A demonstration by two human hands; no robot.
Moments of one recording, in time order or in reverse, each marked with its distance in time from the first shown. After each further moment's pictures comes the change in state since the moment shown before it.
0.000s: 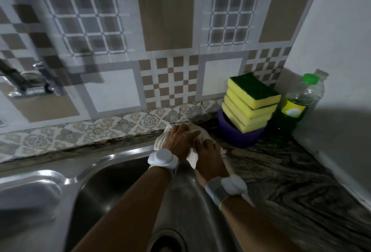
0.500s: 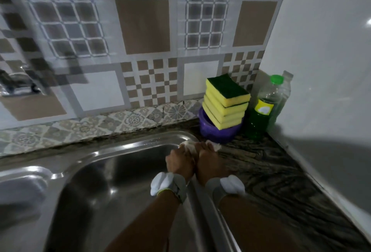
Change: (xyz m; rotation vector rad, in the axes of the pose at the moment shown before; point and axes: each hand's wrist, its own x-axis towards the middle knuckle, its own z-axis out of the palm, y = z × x) left_hand -0.041 0.100 0.020 -0.590 0.151 -0.627; right_hand -0.031 0.051 -0.045 0.215 -0.200 0.074
